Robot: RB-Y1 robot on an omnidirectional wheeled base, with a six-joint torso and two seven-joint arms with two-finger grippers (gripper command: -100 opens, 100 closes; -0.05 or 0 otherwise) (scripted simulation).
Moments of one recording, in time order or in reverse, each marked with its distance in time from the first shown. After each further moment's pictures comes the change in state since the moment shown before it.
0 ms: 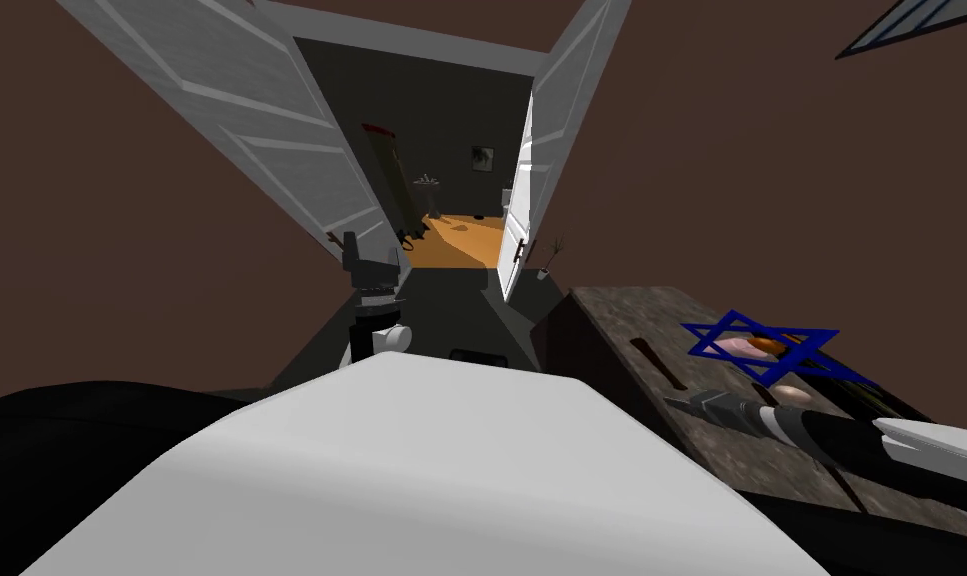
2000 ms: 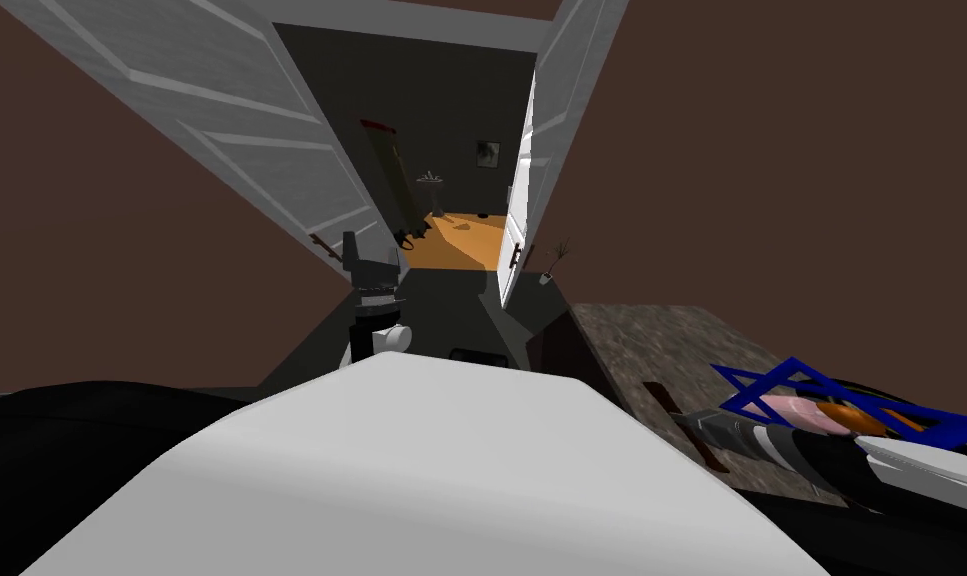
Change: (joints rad) left arm 0.000 0.000 0.000 0.000 0.000 0.000 0.000; right arm 0.029 0.034 0.063 -0.022 0.025 0.005 -0.080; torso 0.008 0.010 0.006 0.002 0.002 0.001
